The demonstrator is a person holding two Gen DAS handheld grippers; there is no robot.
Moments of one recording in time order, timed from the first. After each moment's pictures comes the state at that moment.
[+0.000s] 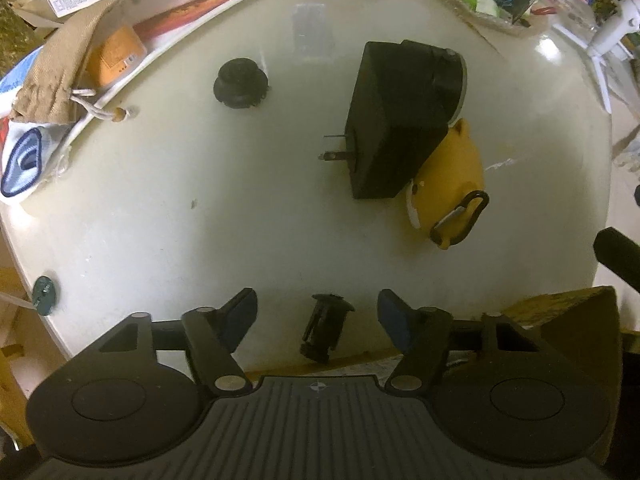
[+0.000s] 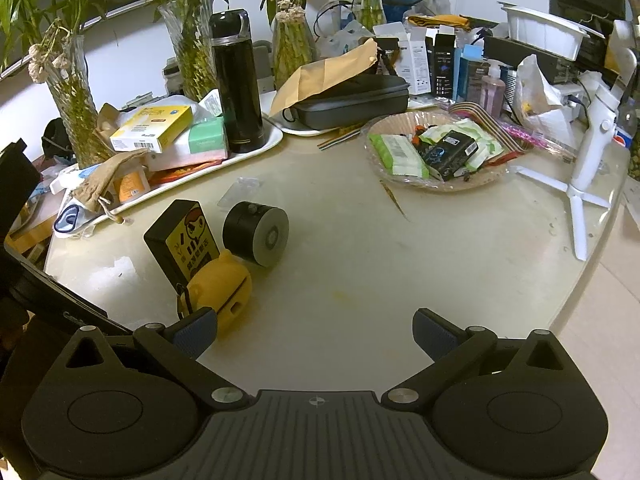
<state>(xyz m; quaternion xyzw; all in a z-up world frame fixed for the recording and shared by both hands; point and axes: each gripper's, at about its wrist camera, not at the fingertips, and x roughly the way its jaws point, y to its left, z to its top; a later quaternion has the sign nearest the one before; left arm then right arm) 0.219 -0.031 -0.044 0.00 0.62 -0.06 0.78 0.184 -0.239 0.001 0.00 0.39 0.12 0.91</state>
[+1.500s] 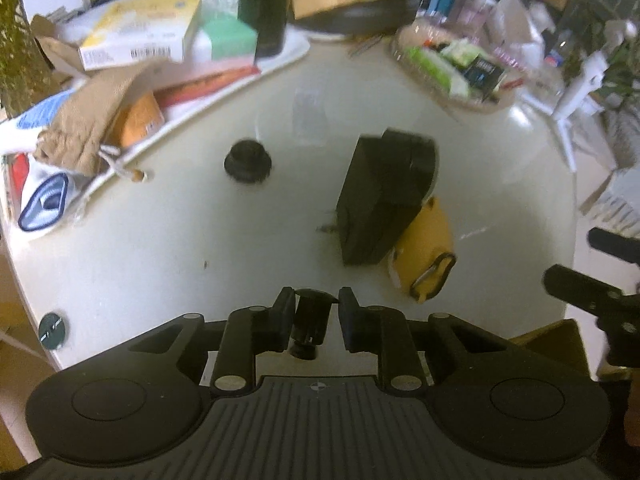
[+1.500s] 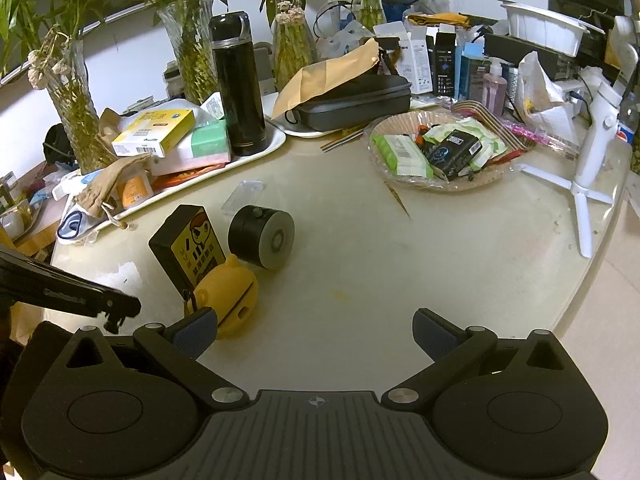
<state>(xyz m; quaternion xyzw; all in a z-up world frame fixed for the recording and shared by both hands) 0.195 -0.014 -0.012 -0.03 0.51 -0.08 0.85 0.188 -0.235 0.001 0.01 0.39 0.13 0.91</state>
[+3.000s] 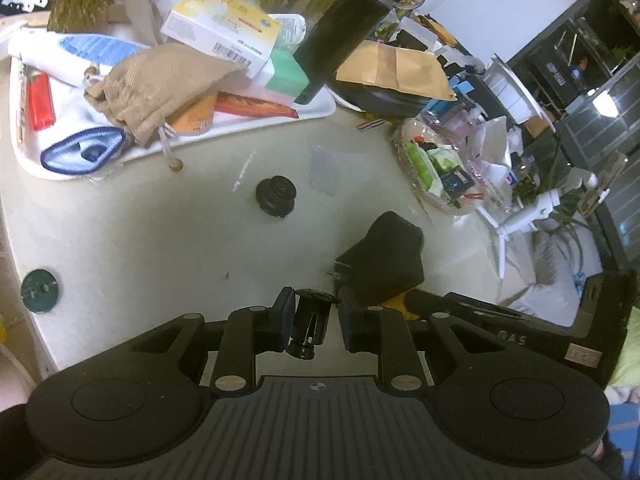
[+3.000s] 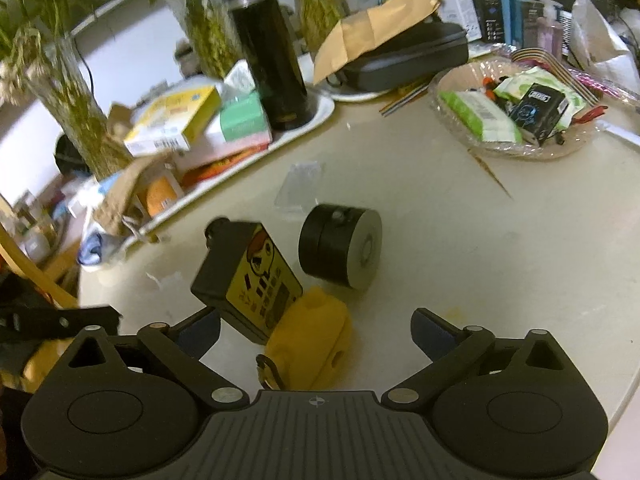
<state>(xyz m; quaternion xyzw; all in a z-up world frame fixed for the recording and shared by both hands) 0.187 0.076 -0.010 -0.24 0.45 -0.12 0.85 0.254 -0.168 -0.029 0.06 0.47 0.17 0.87</state>
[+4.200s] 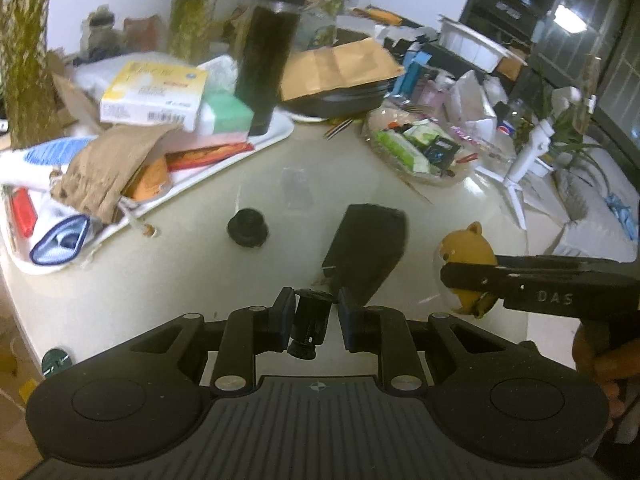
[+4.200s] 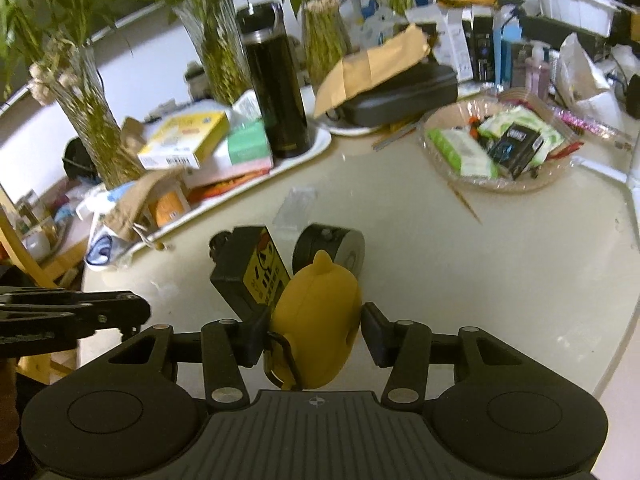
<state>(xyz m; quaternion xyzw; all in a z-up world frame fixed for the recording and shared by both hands) 0.171 0.021 0.009 -0.08 0.40 -0.14 0.90 0.216 -0.193 0.004 0.05 0.40 0.17 0.90</state>
